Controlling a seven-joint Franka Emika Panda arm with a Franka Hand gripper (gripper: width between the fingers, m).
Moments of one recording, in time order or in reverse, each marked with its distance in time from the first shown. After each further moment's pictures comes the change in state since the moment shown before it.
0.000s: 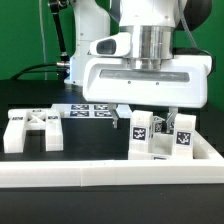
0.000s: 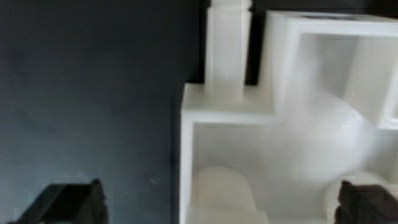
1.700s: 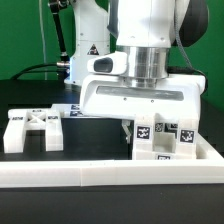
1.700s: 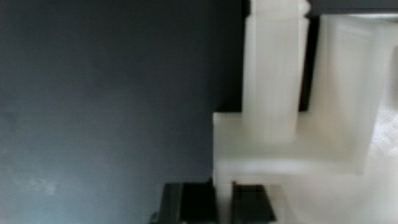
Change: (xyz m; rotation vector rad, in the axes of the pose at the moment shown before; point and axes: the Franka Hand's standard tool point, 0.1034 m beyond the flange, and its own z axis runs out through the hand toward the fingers) arm -0.008 0.007 0.021 -0.020 -0.020 0.000
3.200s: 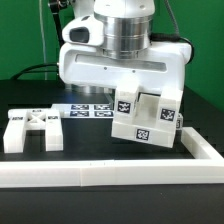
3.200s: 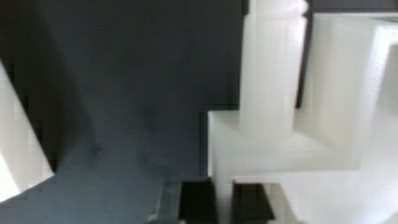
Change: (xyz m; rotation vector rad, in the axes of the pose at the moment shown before) arm 0.002 0.034 -0.058 -0.031 -0.332 0.042
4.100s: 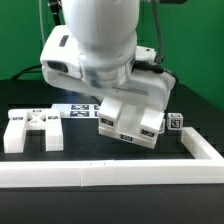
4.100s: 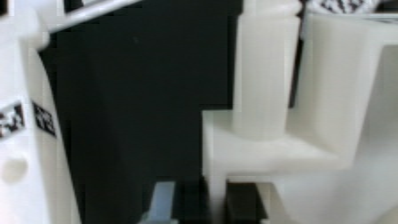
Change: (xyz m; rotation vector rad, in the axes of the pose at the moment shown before) arm -0.012 0.030 0.009 -0.085 -0.598 0.066
